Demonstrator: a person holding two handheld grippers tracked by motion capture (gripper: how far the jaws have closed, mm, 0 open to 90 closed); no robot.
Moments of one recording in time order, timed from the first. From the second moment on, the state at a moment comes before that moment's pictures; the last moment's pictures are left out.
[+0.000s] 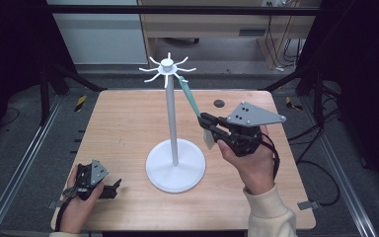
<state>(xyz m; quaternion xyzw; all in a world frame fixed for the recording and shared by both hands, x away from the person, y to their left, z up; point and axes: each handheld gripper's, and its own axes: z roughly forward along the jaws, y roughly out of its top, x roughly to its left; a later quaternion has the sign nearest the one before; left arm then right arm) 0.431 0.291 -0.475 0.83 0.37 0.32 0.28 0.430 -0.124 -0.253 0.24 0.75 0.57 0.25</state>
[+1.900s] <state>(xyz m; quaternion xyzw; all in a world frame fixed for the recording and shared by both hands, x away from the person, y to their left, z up) 0.431 0.291 -0.475 0.83 0.37 0.33 0.28 0.467 -0.162 -0.292 0.38 0.72 0.48 0.33</state>
